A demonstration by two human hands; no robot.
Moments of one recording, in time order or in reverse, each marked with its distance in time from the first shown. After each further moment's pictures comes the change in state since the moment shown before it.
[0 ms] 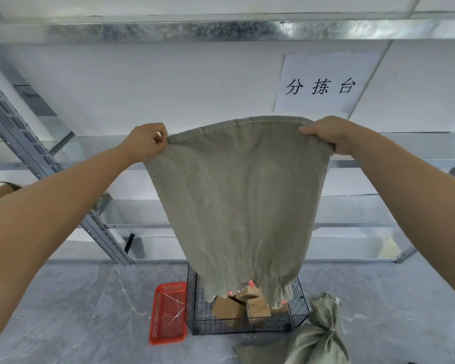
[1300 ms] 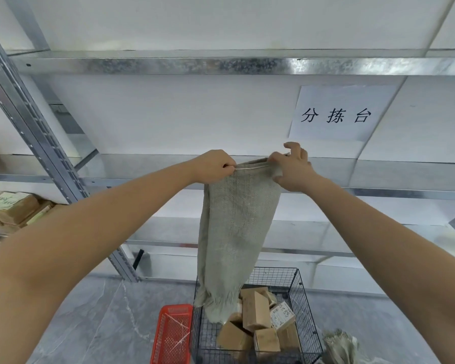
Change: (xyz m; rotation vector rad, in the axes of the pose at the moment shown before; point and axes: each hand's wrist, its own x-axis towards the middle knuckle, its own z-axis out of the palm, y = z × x) left_hand 0.004 0.094 0.011 0.064 -0.295 0.252; right_hand 0.011 -0.017 0.080 -0.723 0.093 -0.396
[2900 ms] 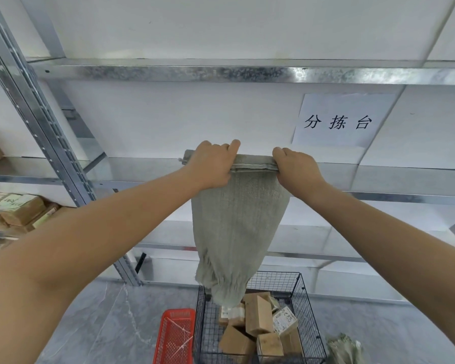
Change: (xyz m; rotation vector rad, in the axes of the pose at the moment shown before) left_hand -0.022 -0.001 -0.006 0.764 0.299 0.013; right_hand -0.021 -0.025 -0.004 -0.379 0.381 -0.286
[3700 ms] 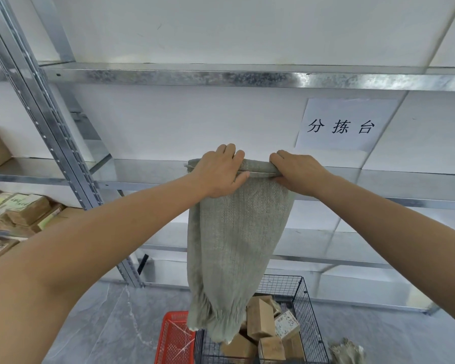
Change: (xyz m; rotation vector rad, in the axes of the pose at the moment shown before) left_hand -0.017 0.005 0.002 -0.065 0.104 0.018; right_hand 0.004 0.003 -0.015 -0.052 -0.188 -0.202
